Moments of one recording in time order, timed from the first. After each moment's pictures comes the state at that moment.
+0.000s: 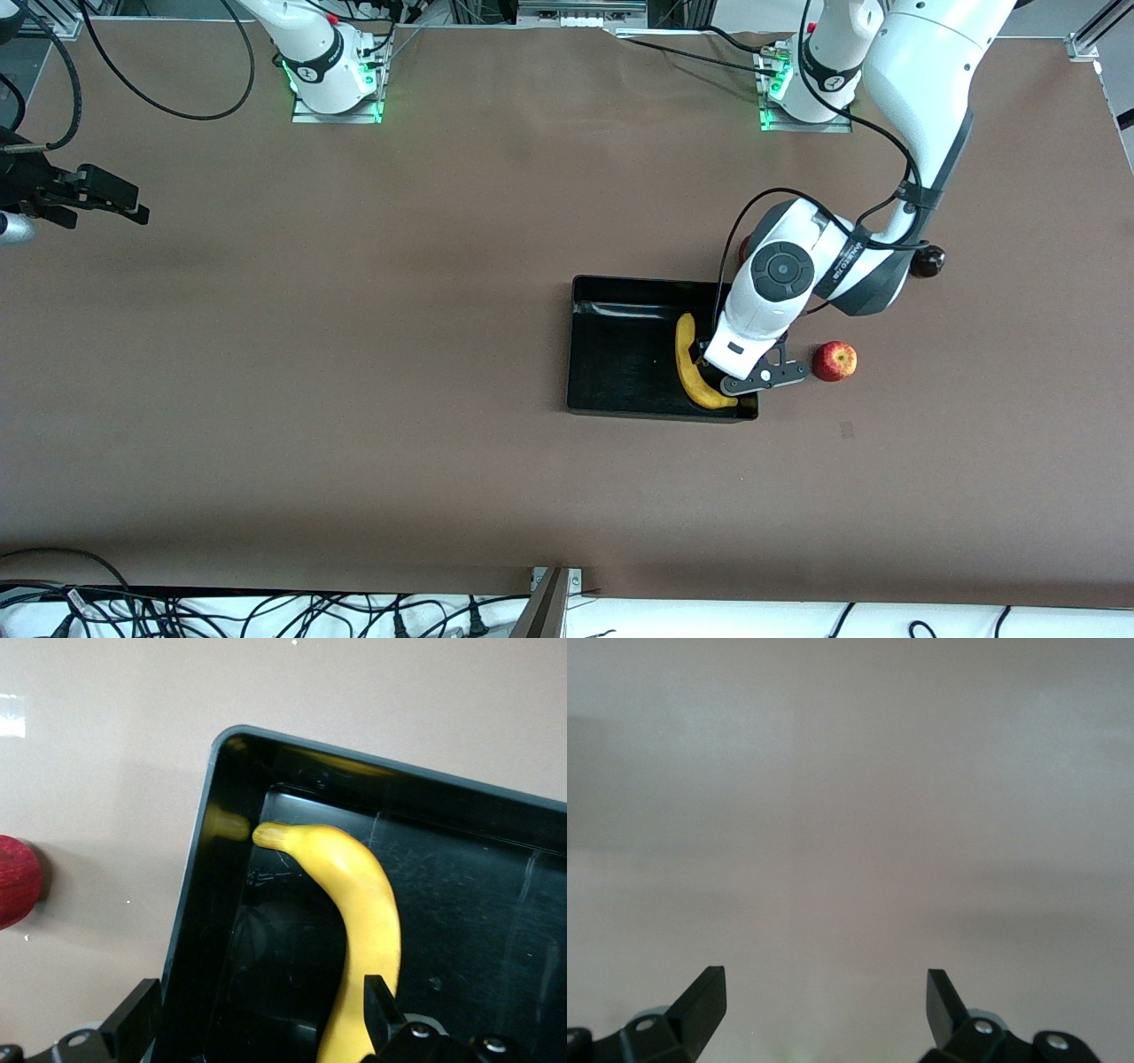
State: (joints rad) left arm -0.10 0.57 -0.34 -1.72 0.33 2.23 -0.82; right arm -0.04 0.01 -0.04 -1.65 0.05 1.60 -0.13
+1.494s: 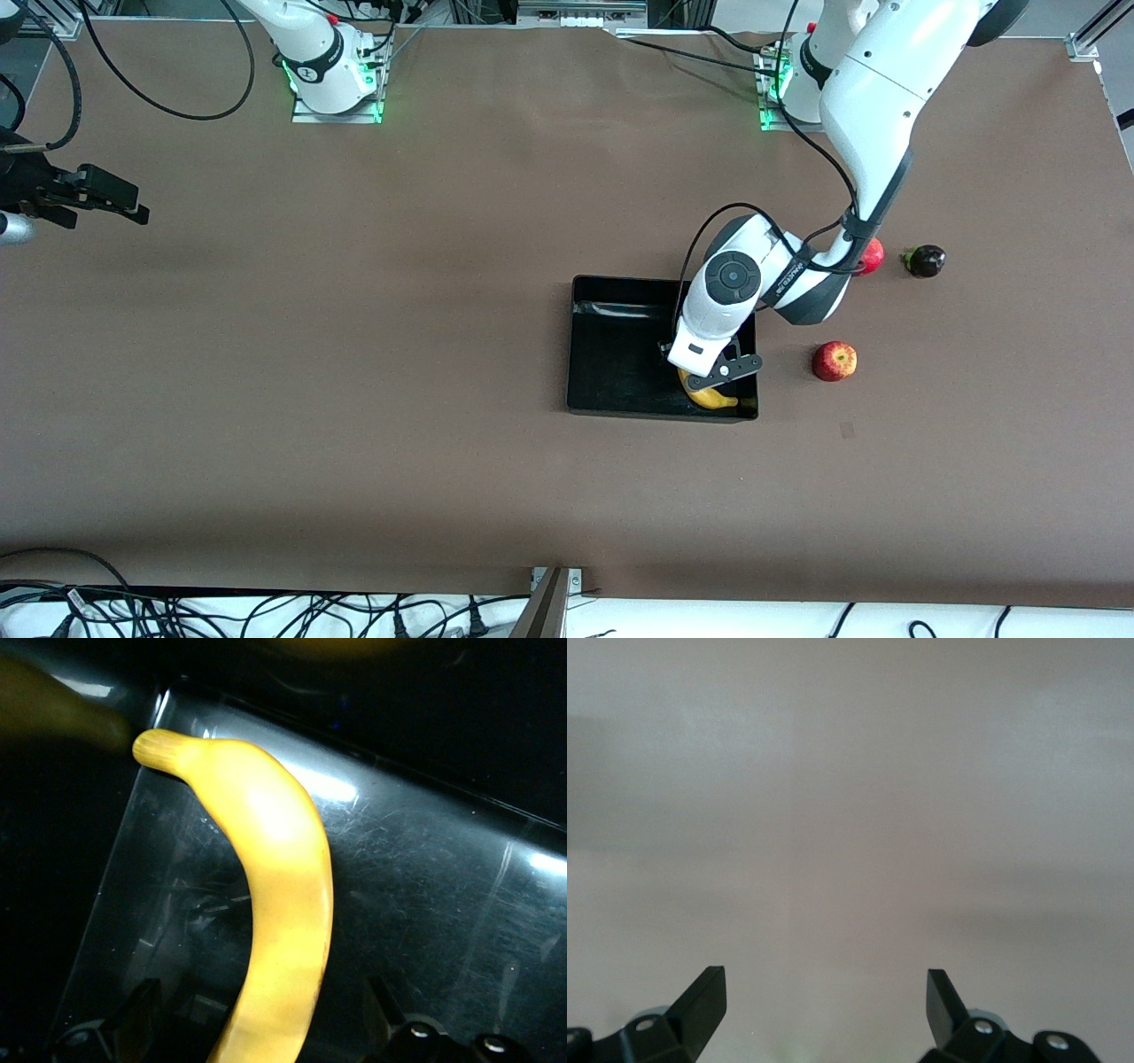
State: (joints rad) left arm -0.18 0.71 -0.32 -1.72 0.33 2.38 -1.02; right arm -0.04 0.01 -0.04 -1.65 0.05 1.60 -0.13
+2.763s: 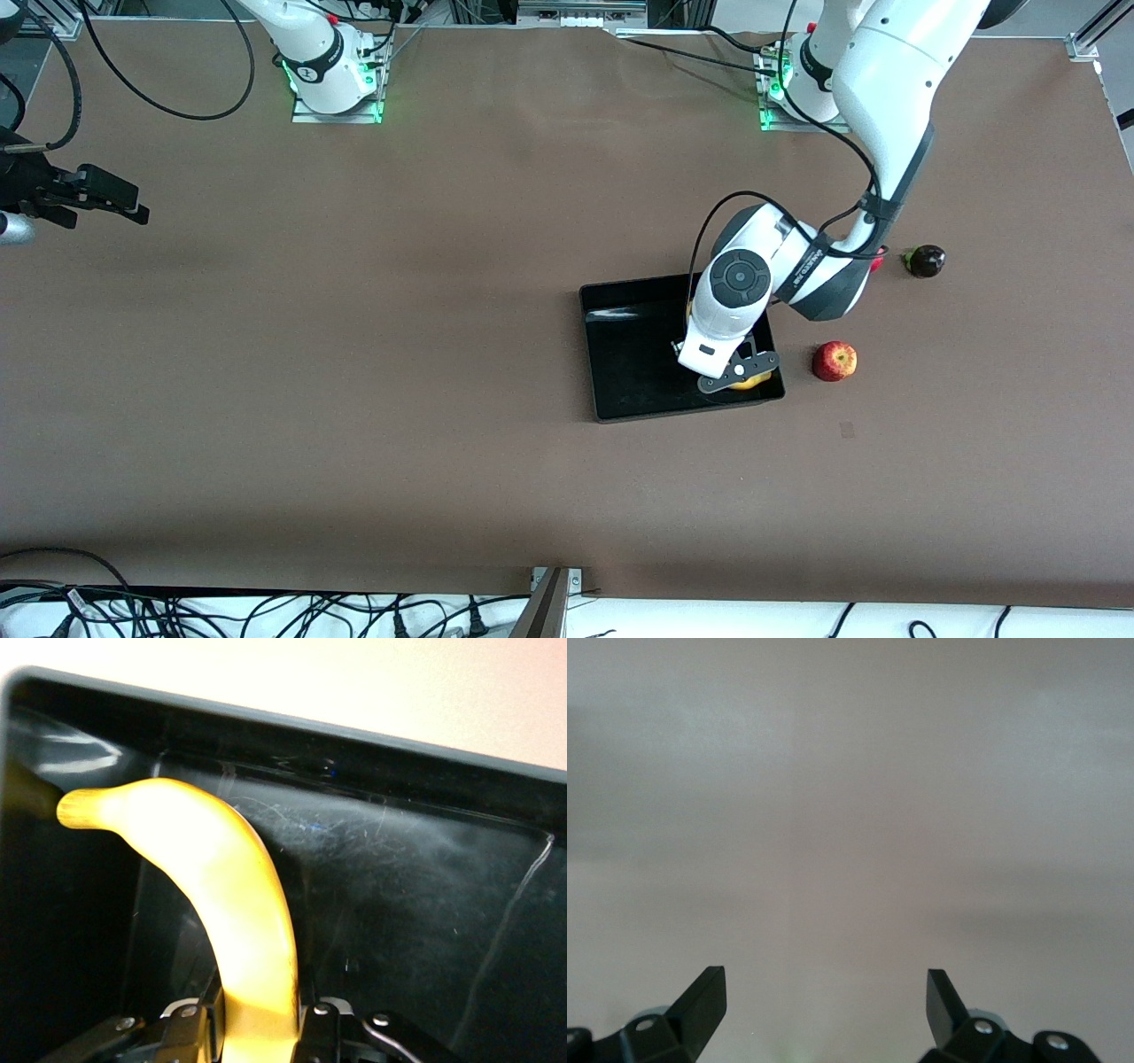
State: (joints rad) left arm -0.18 0.63 -0.32 -1.63 0.27 2.12 -0.98; right arm -0.04 0.01 -0.04 -1.65 0.05 1.60 -0.13
